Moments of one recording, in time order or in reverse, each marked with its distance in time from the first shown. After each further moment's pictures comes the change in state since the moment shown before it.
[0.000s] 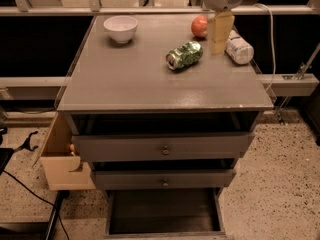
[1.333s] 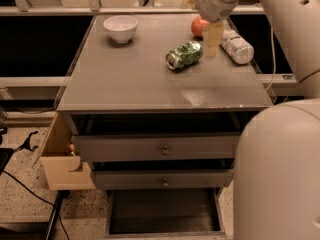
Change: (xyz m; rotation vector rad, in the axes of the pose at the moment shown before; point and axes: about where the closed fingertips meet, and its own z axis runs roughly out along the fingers) arm 0.039 -0.035 0.092 -0.039 -0.101 -0.042
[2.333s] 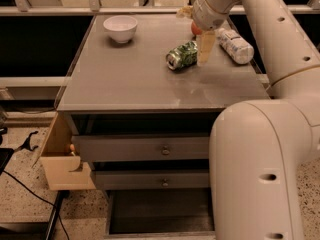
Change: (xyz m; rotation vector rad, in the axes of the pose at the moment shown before) arm 0.009 -0.011 0.050 -0.016 -0.114 0.056
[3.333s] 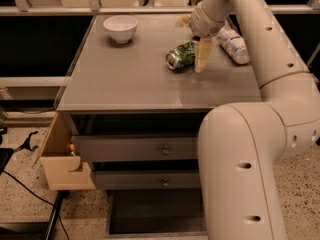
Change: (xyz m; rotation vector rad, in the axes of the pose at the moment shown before) arm 0.011 0.007 0.031 -0.054 -0.027 0.039
